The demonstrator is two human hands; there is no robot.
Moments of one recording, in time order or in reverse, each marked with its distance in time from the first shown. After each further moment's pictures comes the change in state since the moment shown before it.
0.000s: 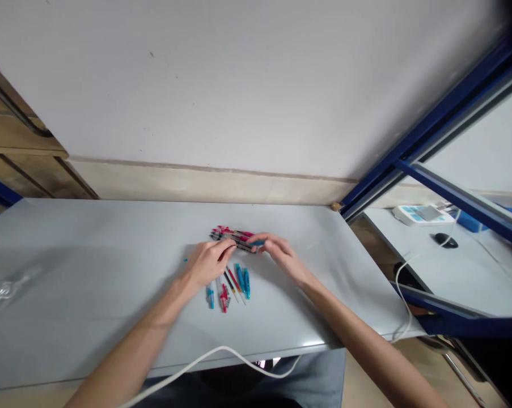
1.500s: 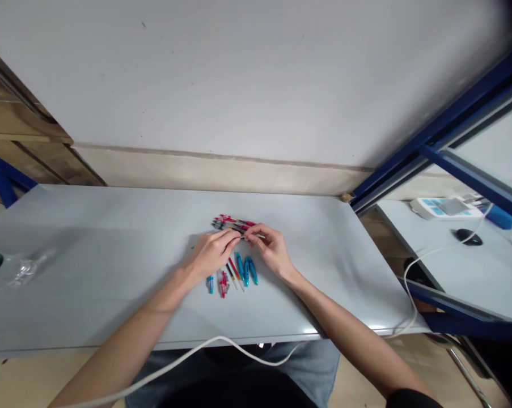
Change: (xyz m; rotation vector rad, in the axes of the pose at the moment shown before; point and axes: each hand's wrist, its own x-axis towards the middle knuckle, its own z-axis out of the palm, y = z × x) left_hand 0.000 0.015 0.000 -0.106 -0.005 0.051; right_hand 0.011 0.020 0.031 0.026 0.193 -0.008
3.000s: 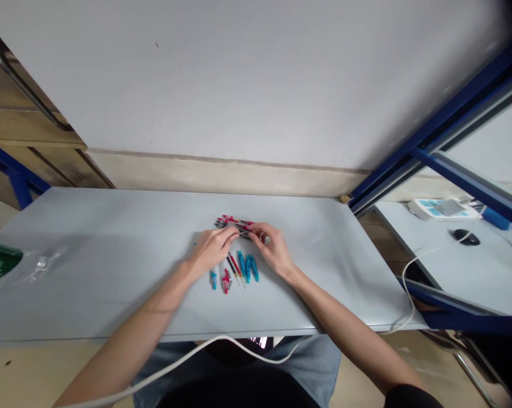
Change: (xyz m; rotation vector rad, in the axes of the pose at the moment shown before) left_hand 0.001 -0.010 -0.002 0.131 -0.024 -0.058; right_hand 0.002 0.005 -0.006 -0.350 0.045 -0.160
